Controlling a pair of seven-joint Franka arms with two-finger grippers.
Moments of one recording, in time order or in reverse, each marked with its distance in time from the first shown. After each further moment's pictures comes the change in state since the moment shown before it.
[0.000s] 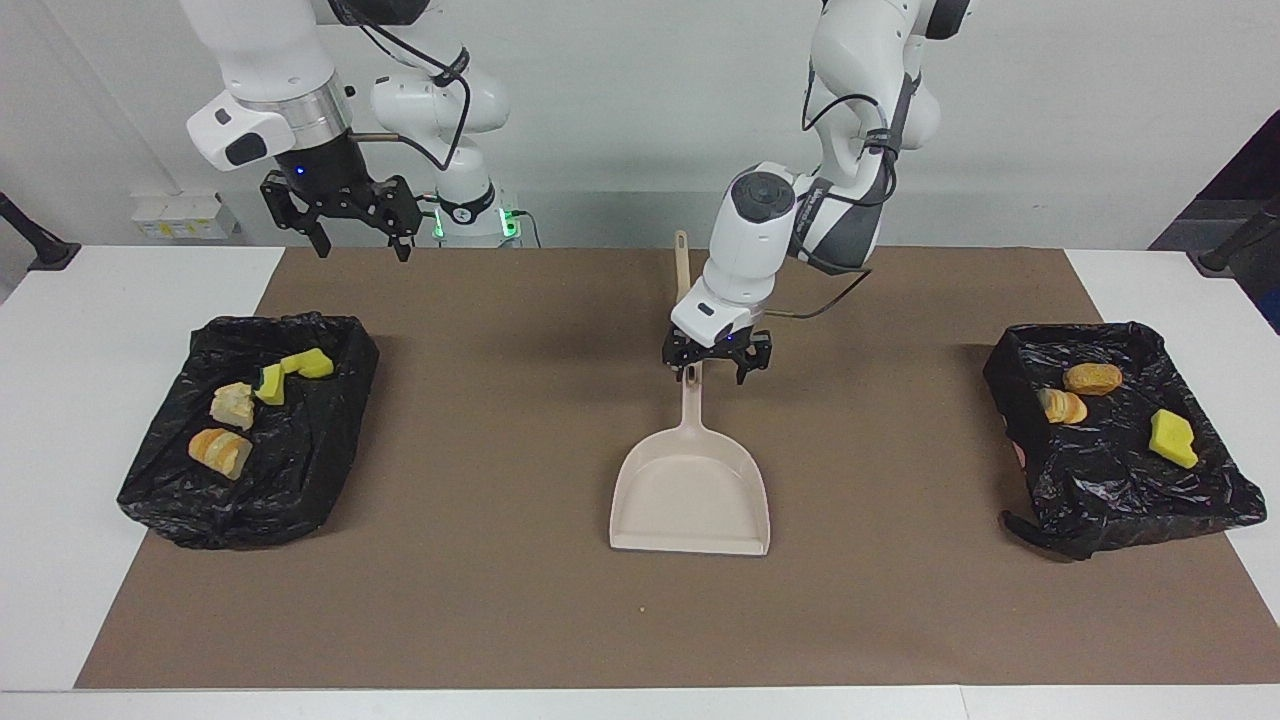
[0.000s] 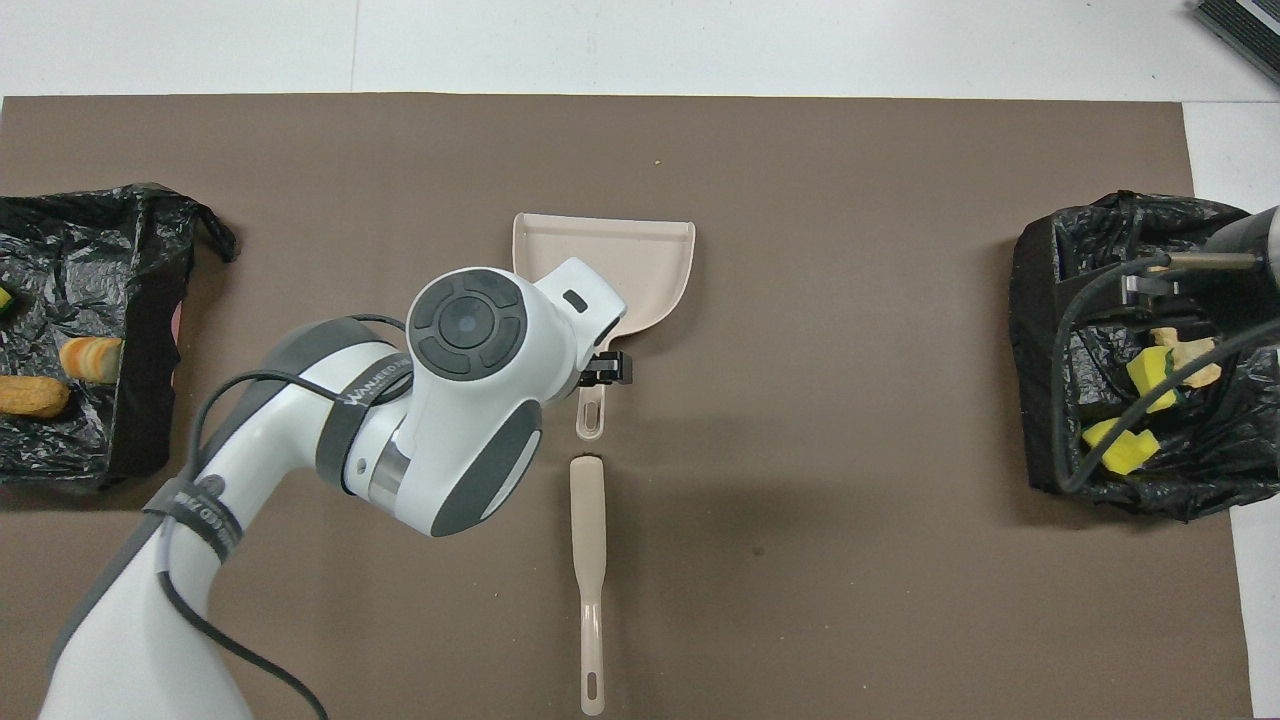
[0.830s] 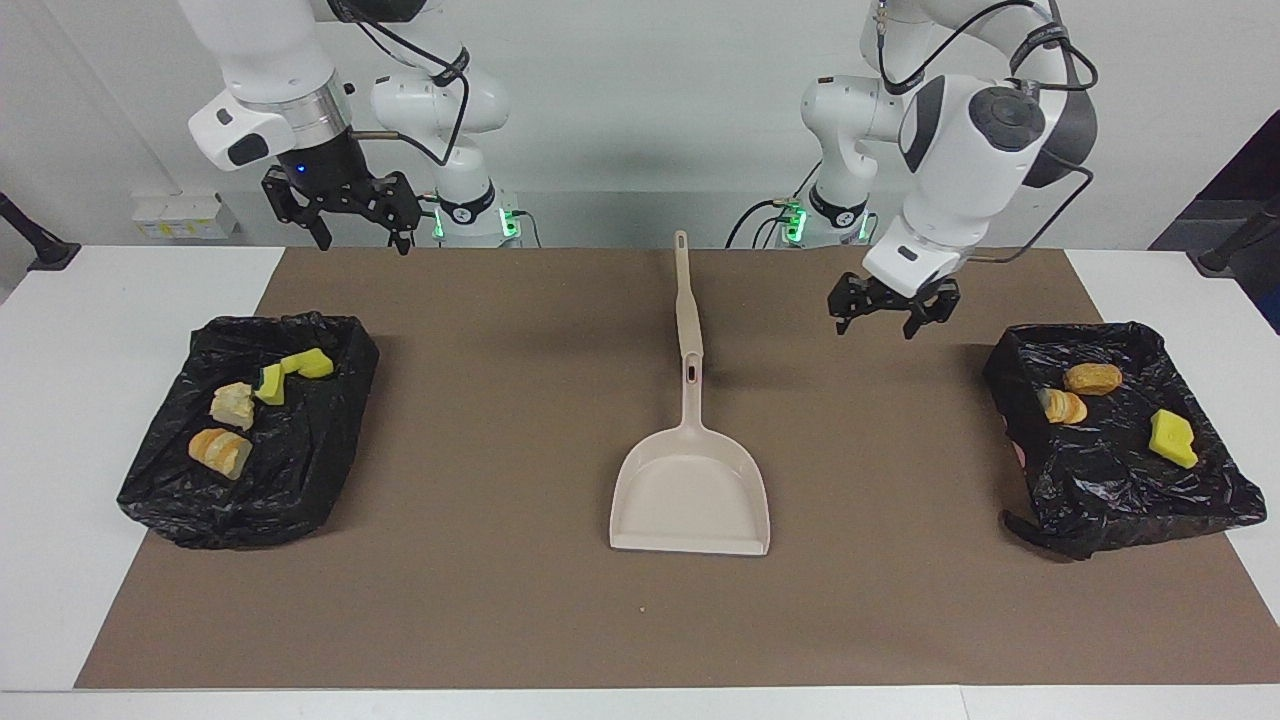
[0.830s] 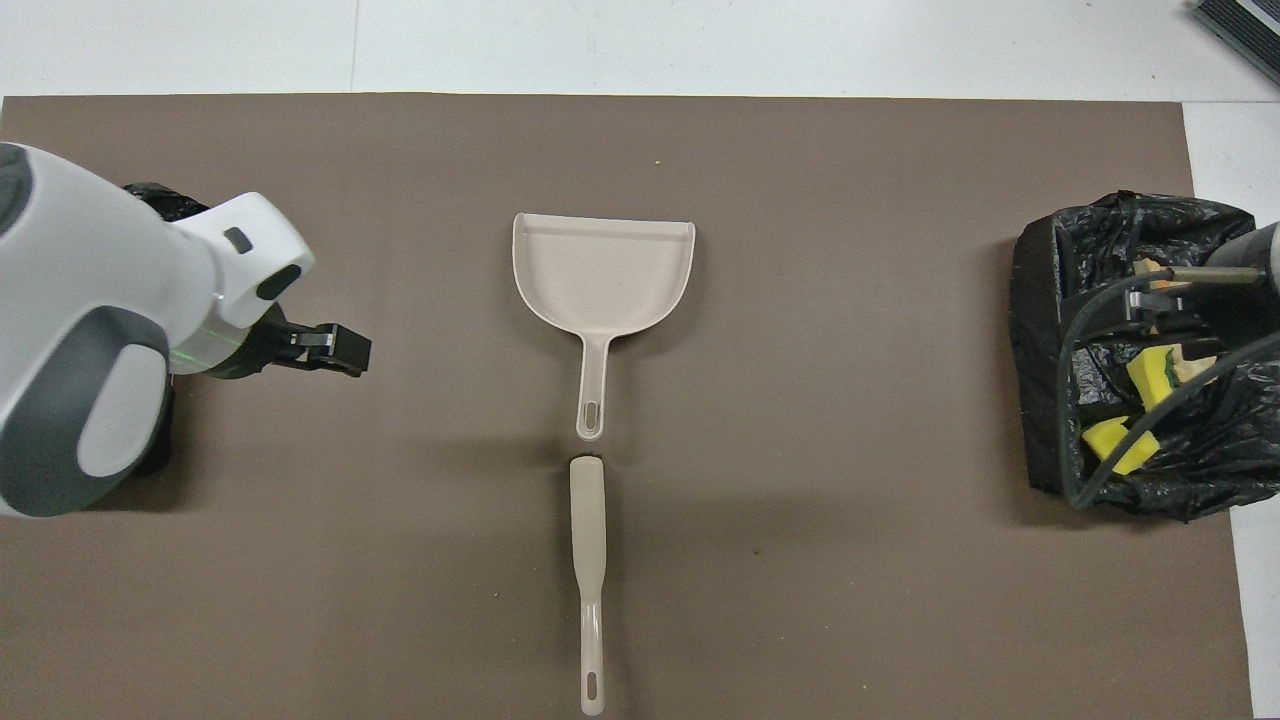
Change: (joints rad) left arm 0.362 -0.204 0.012 0.002 0.000 -0.362 0.420; right arm 0.000 -0.006 -0.003 0.000 0.000 -0.050 0.000
